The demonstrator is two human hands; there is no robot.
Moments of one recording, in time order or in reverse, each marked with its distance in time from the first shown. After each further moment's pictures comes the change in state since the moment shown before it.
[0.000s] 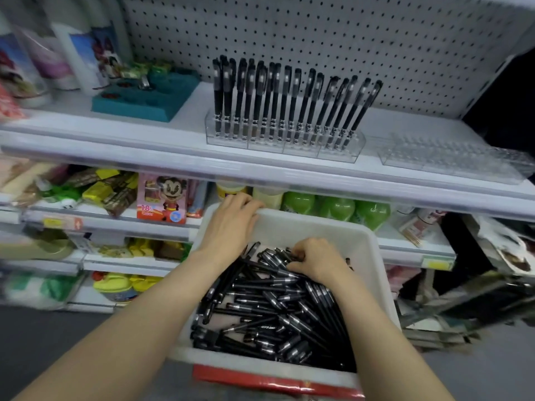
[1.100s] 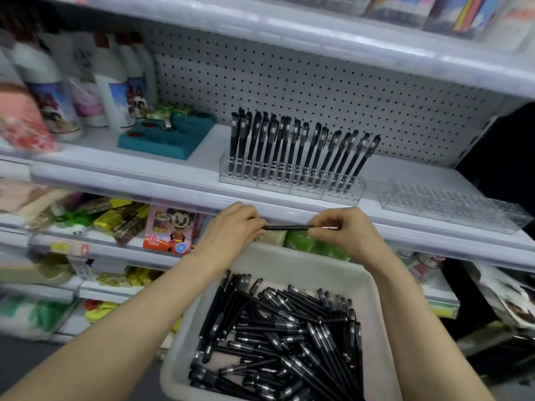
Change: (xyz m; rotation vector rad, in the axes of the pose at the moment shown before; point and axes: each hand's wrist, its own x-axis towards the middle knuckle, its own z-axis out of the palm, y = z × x) left_hand 0.036 -0.005 -0.052 0.089 0.158 0.295; right_hand -0.009 -0.016 -0.121 0.568 0.311 -0.176
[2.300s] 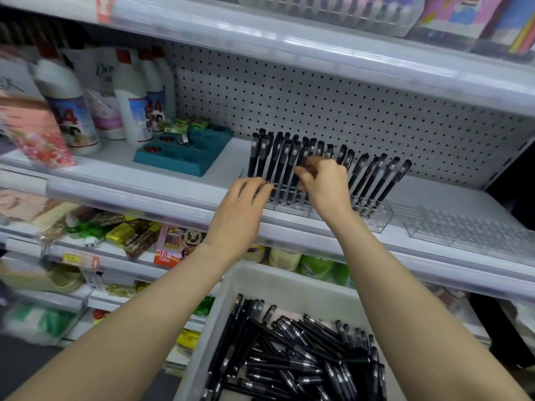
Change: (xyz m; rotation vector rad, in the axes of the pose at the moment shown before) left_hand 0.045 -0.032 -0.018 0.262 -0.027 -0.254; right_hand 0.130 -0.071 0.040 -0.171 0.324 -0.191
